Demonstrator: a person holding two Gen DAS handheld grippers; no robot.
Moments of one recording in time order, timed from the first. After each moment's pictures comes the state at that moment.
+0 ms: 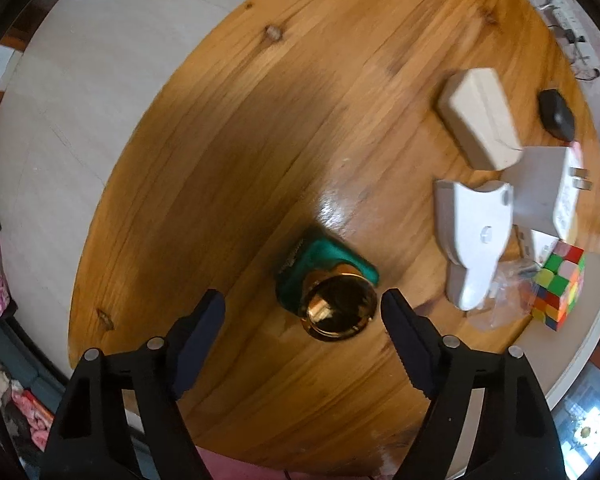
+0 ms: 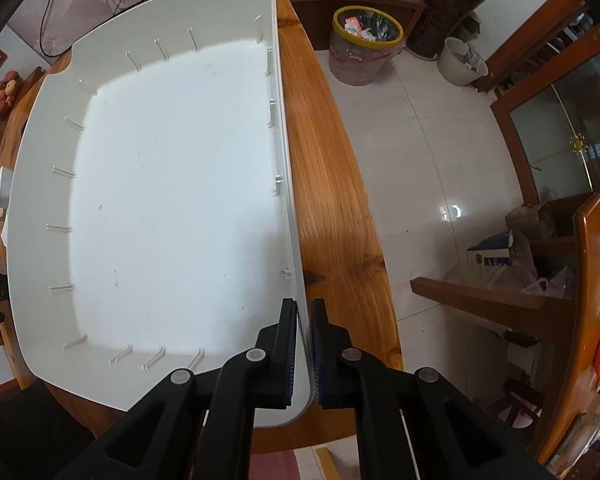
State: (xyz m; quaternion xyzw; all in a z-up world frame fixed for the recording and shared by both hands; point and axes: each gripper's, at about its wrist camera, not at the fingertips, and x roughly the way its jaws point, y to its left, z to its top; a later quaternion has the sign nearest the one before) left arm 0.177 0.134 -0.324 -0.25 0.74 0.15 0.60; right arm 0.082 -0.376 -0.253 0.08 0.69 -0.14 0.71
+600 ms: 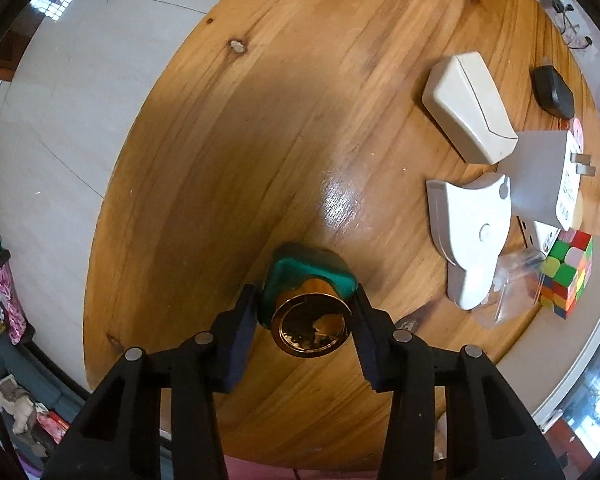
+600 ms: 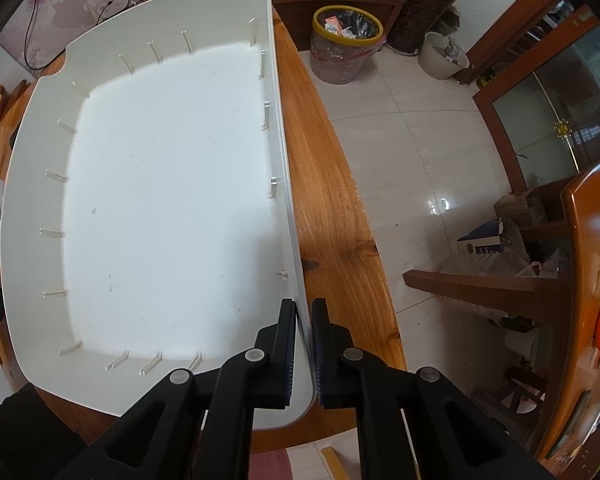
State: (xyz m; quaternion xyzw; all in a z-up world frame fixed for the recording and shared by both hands) left arm 0.195 0.136 -0.326 -0.21 0.76 0.11 0.61; right arm 0.076 -0.368 -0.254 0.09 0.67 -0.18 0.71
